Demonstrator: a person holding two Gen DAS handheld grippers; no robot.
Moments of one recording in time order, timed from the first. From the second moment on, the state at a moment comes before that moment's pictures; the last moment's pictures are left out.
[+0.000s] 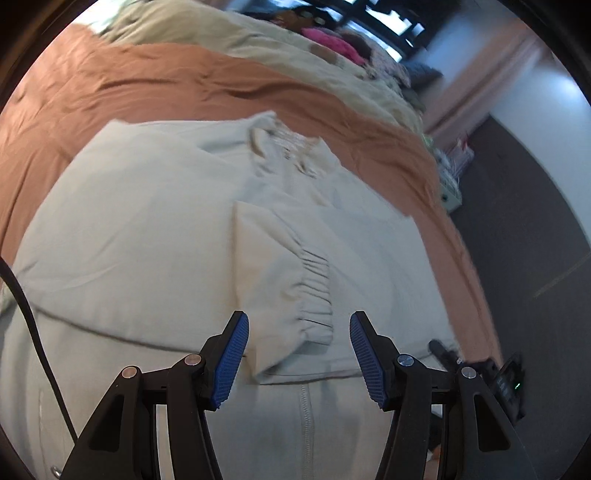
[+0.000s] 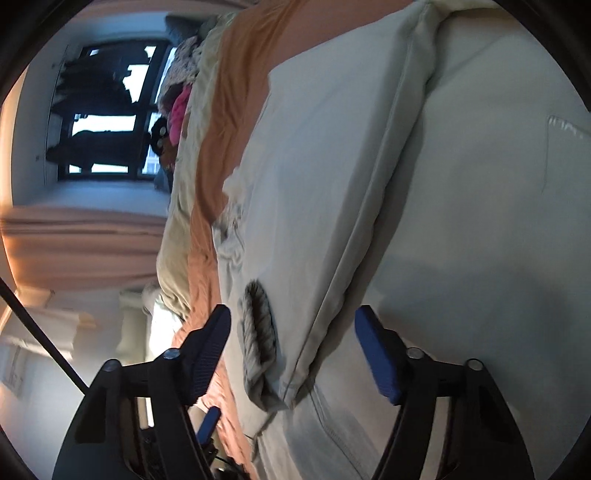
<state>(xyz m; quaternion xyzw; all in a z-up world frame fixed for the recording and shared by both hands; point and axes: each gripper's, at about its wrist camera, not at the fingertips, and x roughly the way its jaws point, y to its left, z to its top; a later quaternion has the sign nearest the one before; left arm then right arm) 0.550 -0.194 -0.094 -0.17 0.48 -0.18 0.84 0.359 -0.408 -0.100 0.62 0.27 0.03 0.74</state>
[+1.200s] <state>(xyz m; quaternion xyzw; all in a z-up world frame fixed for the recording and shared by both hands) 0.585 -0.102 -0.121 -0.04 0.51 0.01 0.86 0.385 -0.423 -0.170 0.69 0.24 0.03 0.68</state>
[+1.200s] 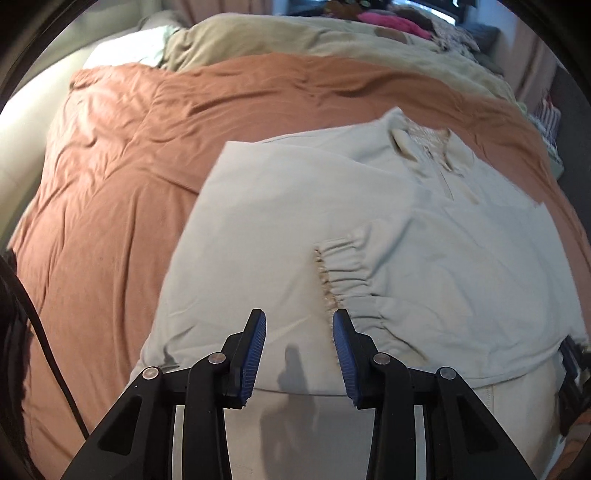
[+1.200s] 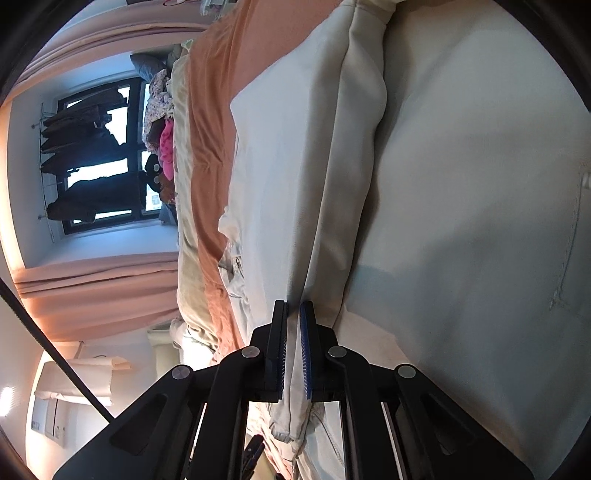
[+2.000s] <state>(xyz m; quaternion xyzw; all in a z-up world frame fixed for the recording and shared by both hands) 0.516 -0.099 -0.129 -0.05 0.51 -0.06 0.86 0.390 -0.415 -0.147 0.64 0.31 0.01 0.70</state>
